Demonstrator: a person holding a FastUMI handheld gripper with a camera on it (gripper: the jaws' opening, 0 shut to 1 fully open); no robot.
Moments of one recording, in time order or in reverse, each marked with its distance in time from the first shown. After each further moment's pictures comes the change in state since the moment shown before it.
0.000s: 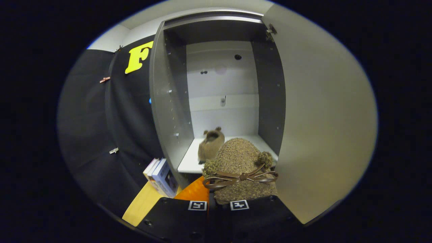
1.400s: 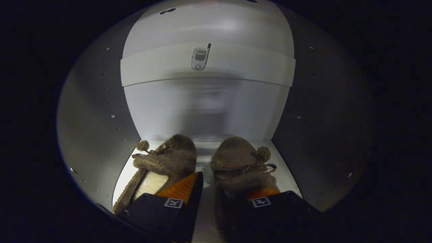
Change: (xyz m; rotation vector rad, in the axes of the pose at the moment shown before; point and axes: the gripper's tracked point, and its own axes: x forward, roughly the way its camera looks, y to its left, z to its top) arm 0.299 -0.065 -0.058 -0.083 0.335 -0.135
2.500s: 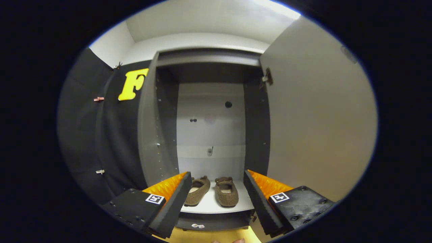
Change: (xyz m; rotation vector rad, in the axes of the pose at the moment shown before) arm -0.396 -0.009 0.034 0.048 -0.693 0.030
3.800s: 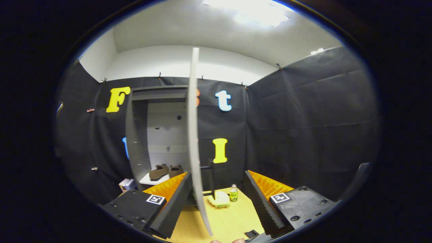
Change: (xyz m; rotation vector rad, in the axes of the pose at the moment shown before) arm -0.248 -0.267 0.051 0.021 0.021 -0.255
